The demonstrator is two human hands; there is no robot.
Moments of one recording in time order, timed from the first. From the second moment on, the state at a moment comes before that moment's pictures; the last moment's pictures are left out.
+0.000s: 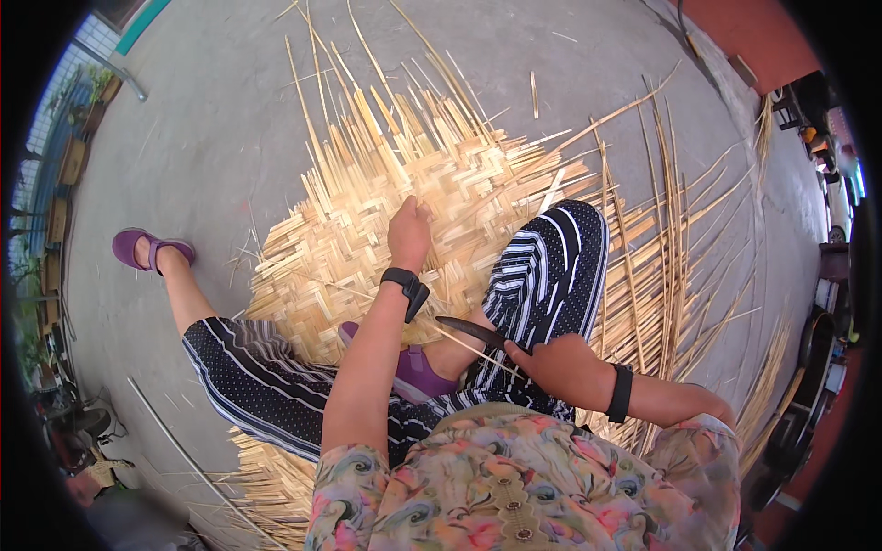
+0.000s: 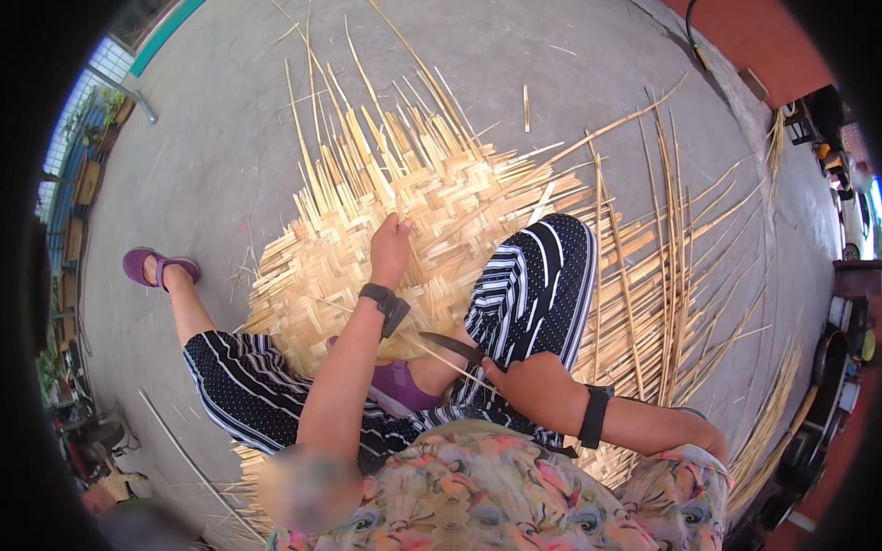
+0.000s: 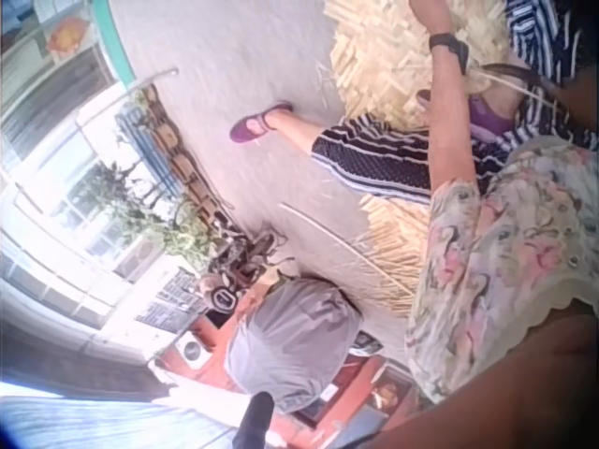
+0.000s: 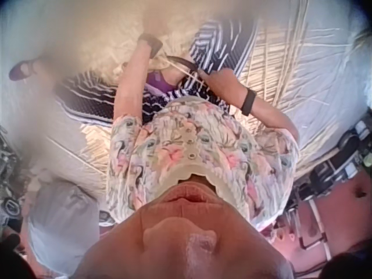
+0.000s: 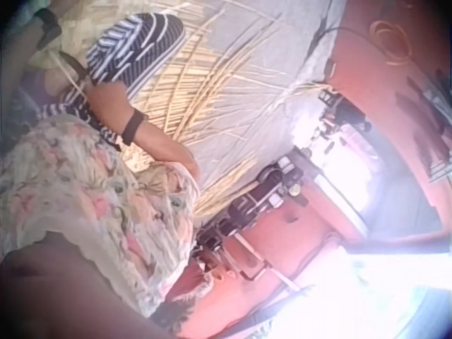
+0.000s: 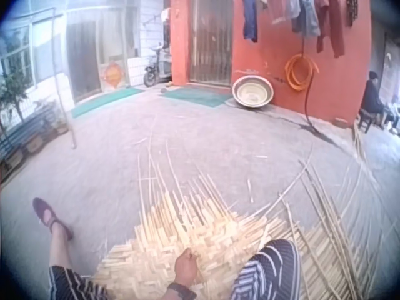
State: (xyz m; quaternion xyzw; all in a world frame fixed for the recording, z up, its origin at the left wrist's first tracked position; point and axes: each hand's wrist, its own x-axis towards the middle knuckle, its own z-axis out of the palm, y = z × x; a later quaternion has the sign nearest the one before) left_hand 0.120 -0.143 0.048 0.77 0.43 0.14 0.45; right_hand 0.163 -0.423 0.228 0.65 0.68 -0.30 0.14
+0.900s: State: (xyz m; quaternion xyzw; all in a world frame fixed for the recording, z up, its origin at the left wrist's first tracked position) left_hand 0.109 -0.149 0.006 0.74 0.41 0.18 0.50; right_hand 0.184 -0.437 0.217 0.67 0.56 -0.49 -0.02
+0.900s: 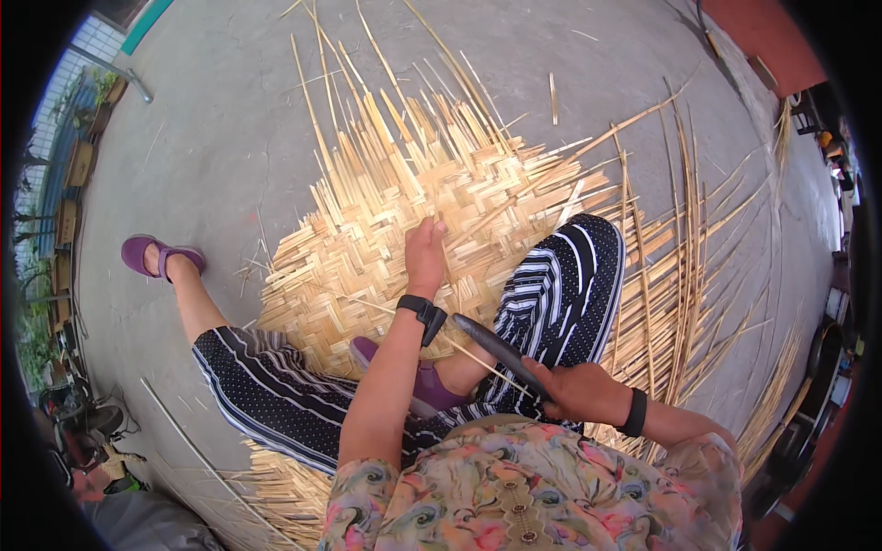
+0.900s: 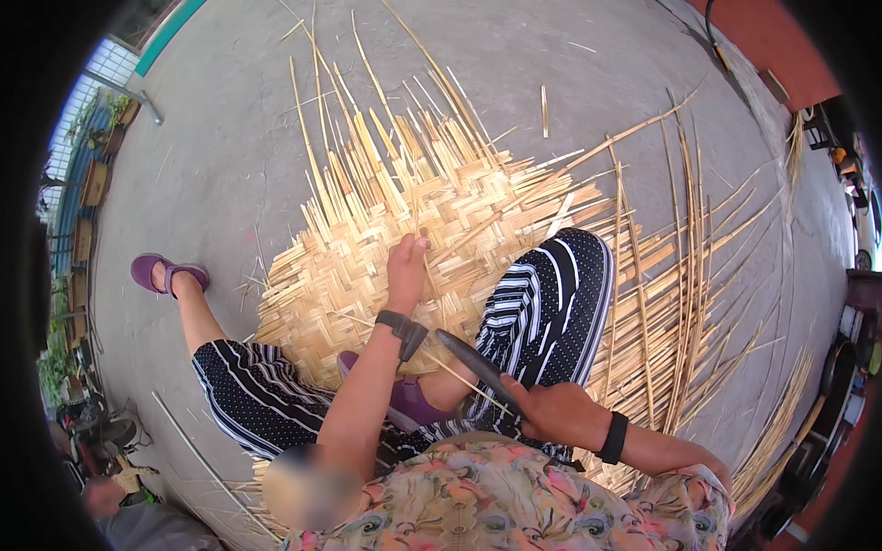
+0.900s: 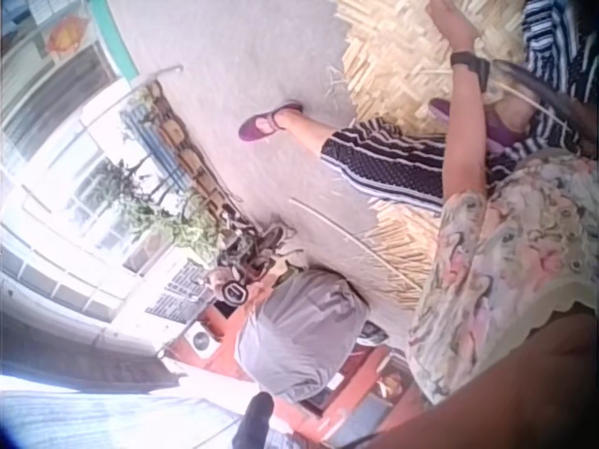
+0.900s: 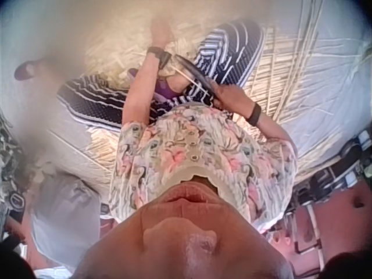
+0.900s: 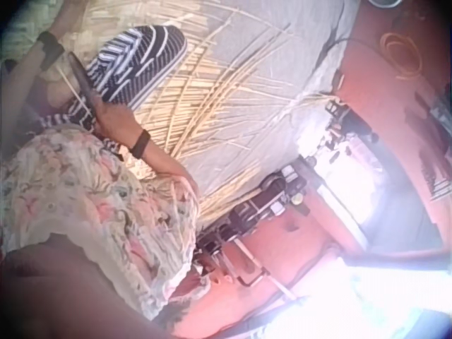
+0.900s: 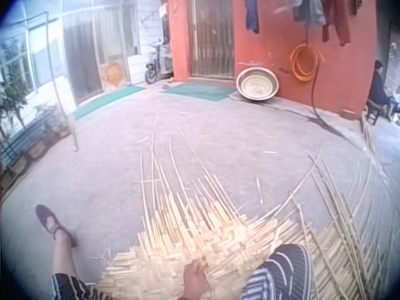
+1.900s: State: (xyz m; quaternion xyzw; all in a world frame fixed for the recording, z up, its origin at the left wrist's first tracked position) left_hand 0.111 -0.072 0.023 0.58 0.38 0.18 0.70; right_hand 0.169 -0.360 0.161 0.73 0.30 -0.49 -0.36
